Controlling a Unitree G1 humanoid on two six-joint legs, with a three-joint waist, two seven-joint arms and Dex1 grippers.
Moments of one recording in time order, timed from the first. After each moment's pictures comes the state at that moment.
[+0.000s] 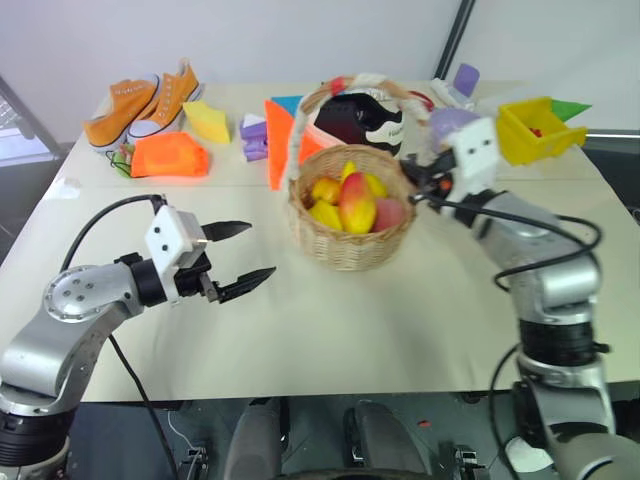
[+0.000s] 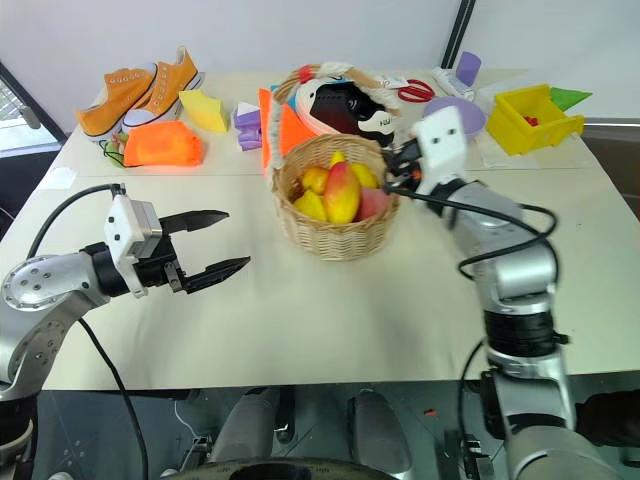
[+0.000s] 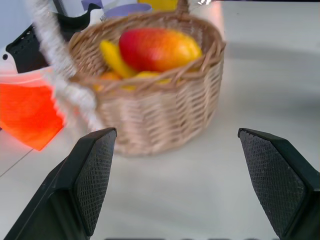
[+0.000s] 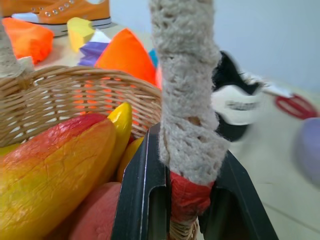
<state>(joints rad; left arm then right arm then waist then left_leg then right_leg) -0.13 0.78 0.16 -0.53 -0.58 0.50 -0.82 -0.57 -0.57 -0.14 -0.27 0.32 0.74 0.41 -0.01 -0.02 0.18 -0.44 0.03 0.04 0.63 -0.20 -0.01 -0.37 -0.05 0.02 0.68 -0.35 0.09</state>
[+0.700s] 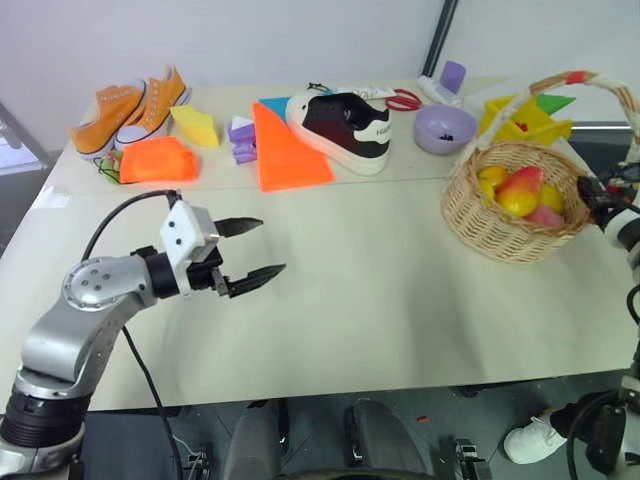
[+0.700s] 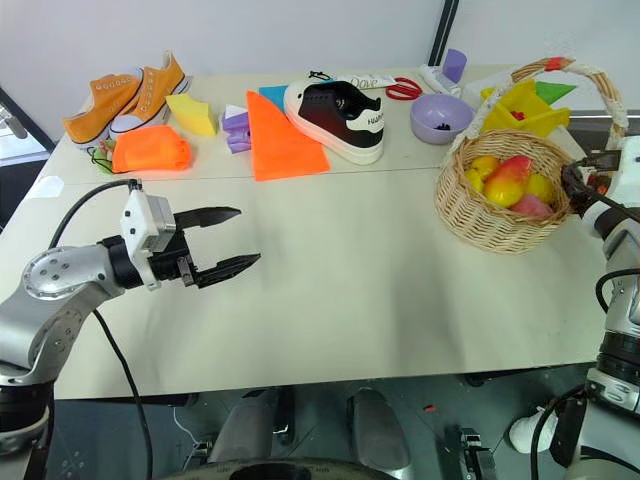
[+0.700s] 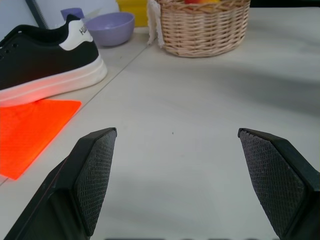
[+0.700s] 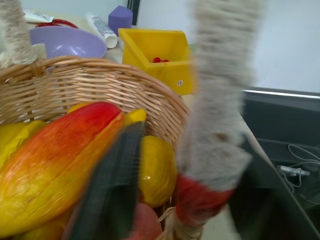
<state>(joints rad) -0.20 0.75 0.10 -0.47 -0.55 0.47 -0.85 -0.38 -0.76 -0.52 0.06 0.26 0.56 0.33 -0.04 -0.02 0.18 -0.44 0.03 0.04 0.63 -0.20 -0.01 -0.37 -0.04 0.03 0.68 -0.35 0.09</state>
